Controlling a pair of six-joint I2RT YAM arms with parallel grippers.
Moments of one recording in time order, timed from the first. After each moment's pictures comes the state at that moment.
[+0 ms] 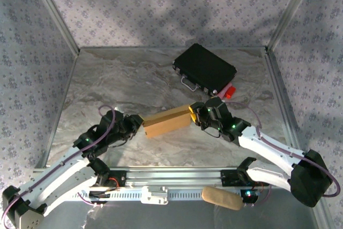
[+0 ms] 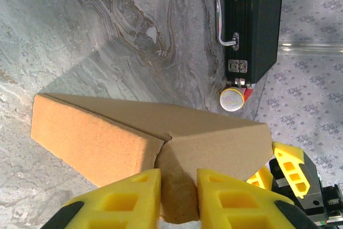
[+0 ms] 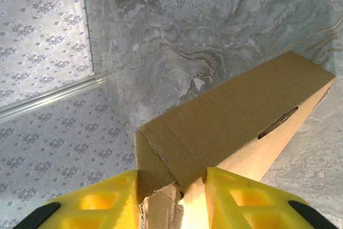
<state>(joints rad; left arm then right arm) -0.73 0.67 0.52 -0.45 0.01 -1.46 0.71 1.05 0.59 -0.12 -0.02 1.73</state>
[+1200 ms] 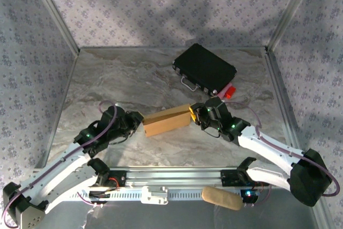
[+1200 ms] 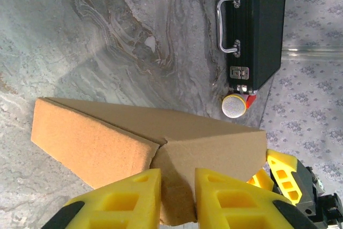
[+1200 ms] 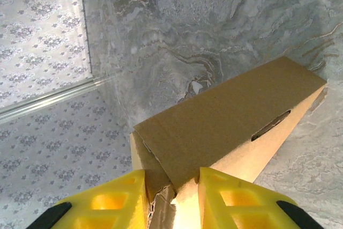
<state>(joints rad) -0.72 0.72 0.59 -0.49 -0.01 -1.44 0.71 1.06 0.59 -0.12 -0.01 1.73</state>
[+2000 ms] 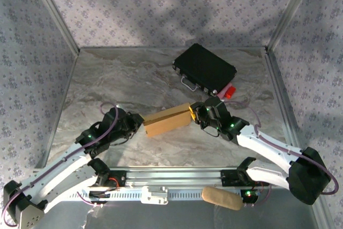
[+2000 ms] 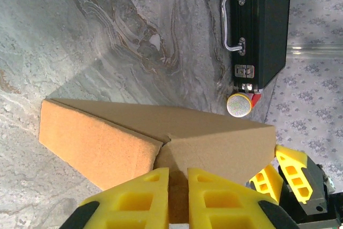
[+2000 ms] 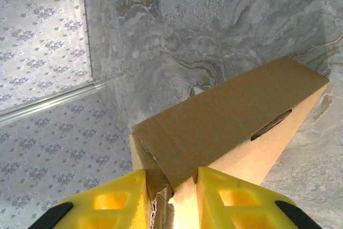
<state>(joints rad) -0.75 0.73 0.56 -0.46 -0.03 -1.44 0.71 1.08 0.60 -0.10 0.01 1.72</state>
